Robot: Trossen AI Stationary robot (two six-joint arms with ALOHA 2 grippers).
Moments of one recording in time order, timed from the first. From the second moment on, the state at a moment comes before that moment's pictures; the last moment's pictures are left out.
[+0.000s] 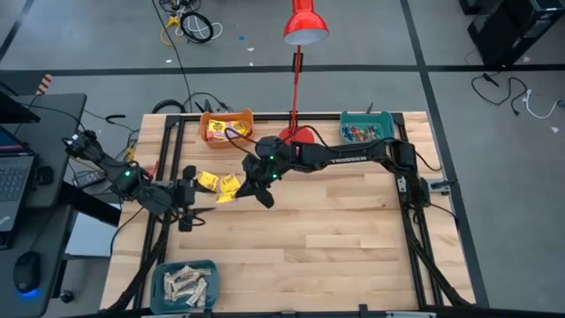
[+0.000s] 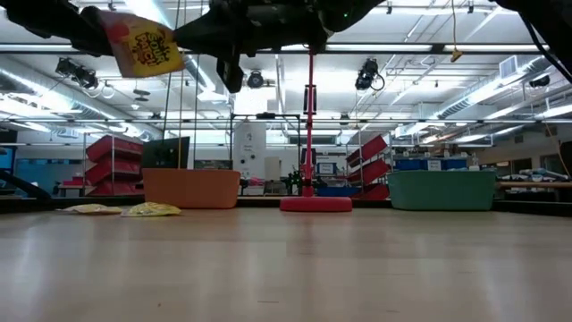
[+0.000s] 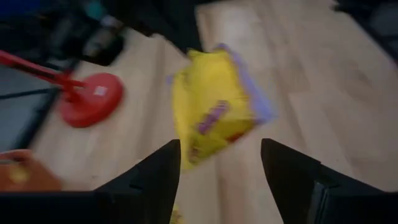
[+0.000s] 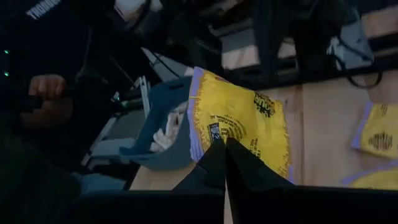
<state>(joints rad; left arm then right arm) -0.60 0.61 0.62 -0.62 -0.59 -0.20 -0.10 2.07 1.70 -0.03 -0.58 0.29</state>
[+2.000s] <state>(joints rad) -0.60 0.77 0.62 -0.70 -0.84 -0.55 0.08 2.04 1.70 -0.03 0.15 -0.53</state>
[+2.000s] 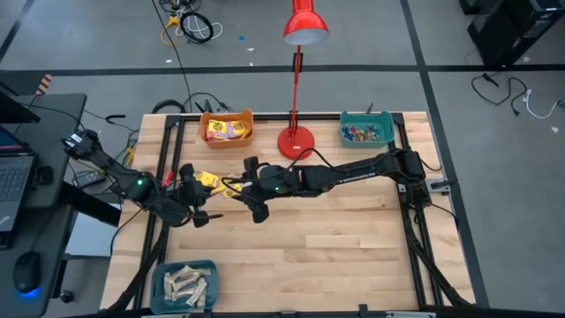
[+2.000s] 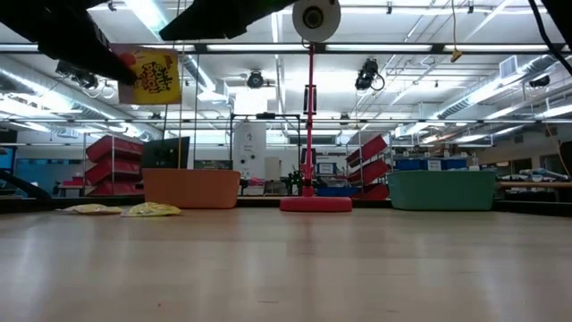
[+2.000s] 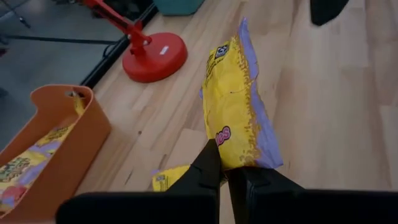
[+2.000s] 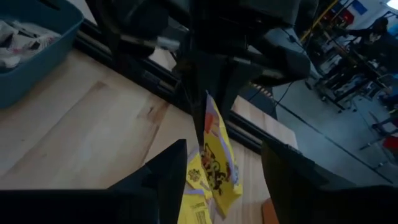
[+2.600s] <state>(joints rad) -0.60 0.77 0.62 -0.53 -0.82 -0.32 0.08 2.04 1.70 -0.07 0.16 -0.52</state>
